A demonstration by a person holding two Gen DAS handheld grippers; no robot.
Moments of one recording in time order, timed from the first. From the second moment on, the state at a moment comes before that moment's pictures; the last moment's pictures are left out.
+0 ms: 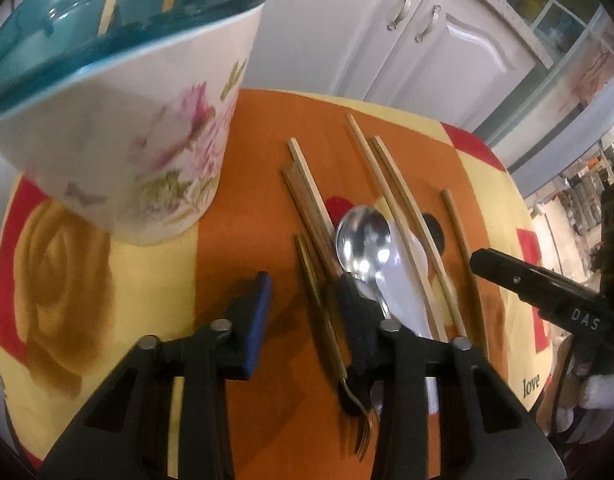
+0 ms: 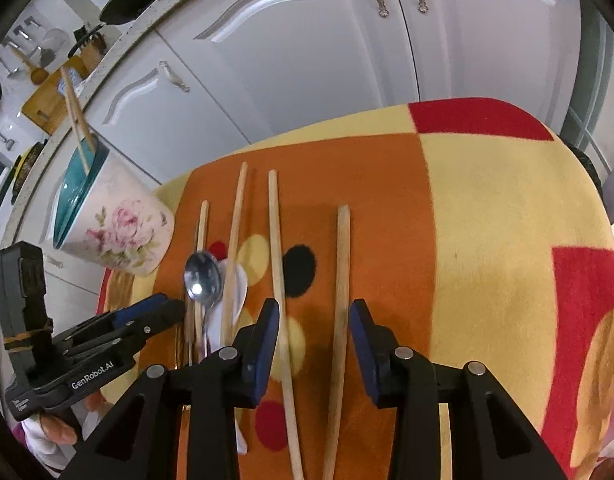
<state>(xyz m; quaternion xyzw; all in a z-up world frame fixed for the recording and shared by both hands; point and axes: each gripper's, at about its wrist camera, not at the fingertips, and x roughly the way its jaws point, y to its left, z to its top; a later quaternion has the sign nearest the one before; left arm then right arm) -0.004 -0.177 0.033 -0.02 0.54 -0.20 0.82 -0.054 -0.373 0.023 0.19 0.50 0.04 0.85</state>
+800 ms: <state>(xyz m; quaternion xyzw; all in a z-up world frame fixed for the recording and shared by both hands) -0.016 -0.166 0.043 -0.04 0.55 -0.25 0.80 -0.092 -0.376 0.013 0.17 0.54 0.04 0.82</state>
